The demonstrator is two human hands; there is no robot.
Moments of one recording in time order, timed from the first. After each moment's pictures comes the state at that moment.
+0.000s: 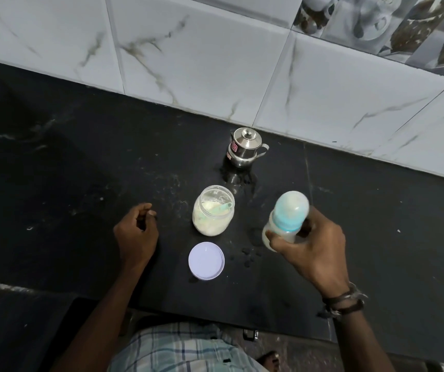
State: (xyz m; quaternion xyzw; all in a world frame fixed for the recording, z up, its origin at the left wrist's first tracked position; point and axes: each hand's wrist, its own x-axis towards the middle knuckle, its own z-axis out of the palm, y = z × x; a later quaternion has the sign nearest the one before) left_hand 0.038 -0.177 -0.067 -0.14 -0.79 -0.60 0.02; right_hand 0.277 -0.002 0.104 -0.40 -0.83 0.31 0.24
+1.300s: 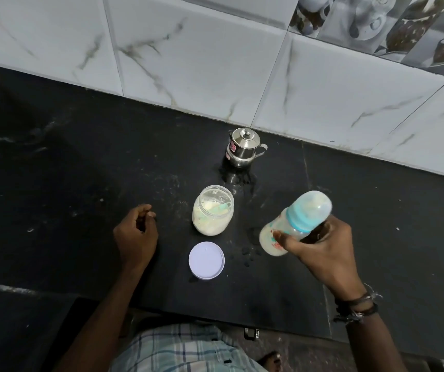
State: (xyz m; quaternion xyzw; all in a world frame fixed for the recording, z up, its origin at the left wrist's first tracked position) left_hand 0.040 -0.179 -0.066 -0.15 -0.79 -0.59 0.03; right_hand 0.292 0.005 0.104 -0.37 -0.80 0.38 0.27
